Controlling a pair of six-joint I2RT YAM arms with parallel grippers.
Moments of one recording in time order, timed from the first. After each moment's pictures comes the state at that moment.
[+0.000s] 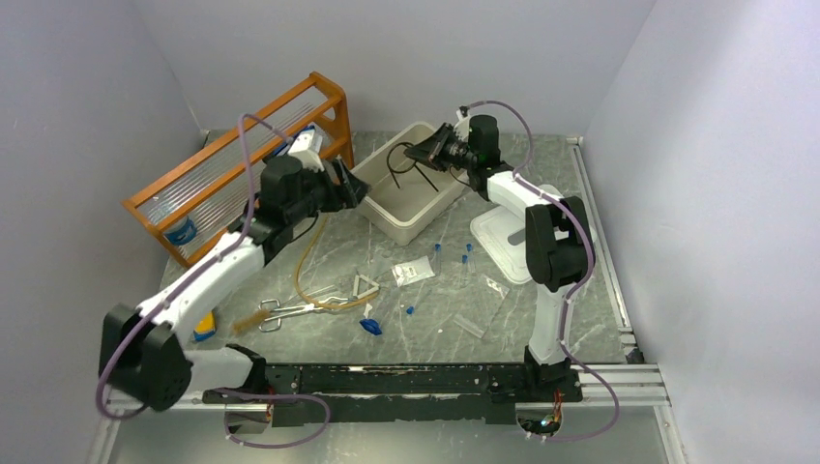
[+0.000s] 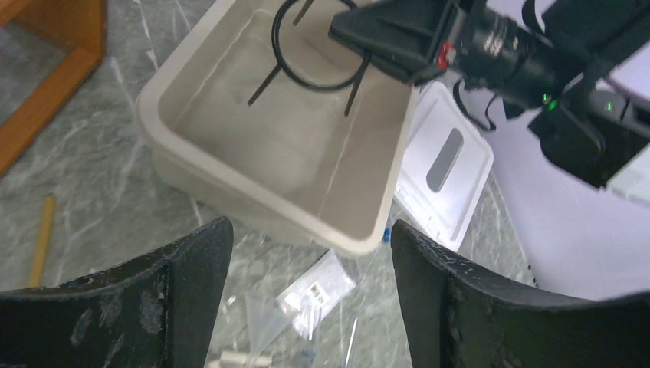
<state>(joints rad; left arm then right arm) -0.44 1.19 0.92 -0.02 0.14 -0.53 0.29 2.02 1.47 0.30 -0.61 0.94</state>
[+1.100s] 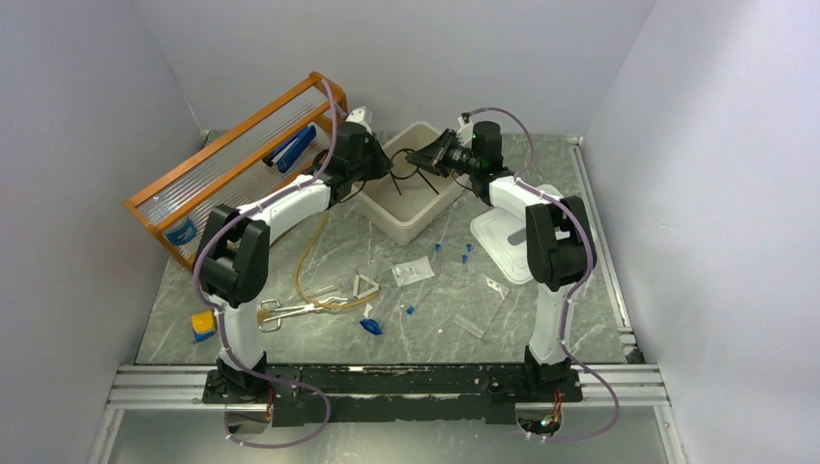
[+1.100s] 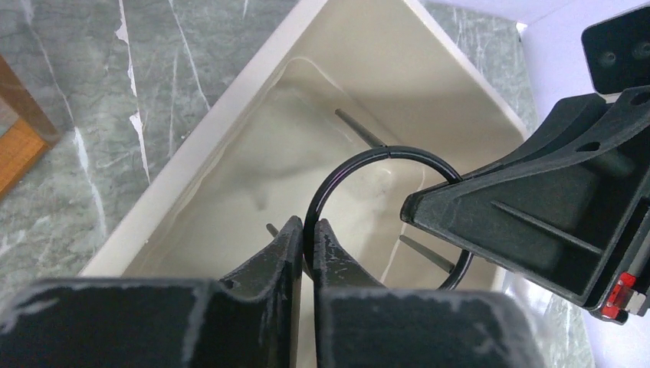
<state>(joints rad) -0.51 1.91 1.45 0.05 0.00 -0.58 0.27 2.02 1.39 0.41 -0.69 1.01</state>
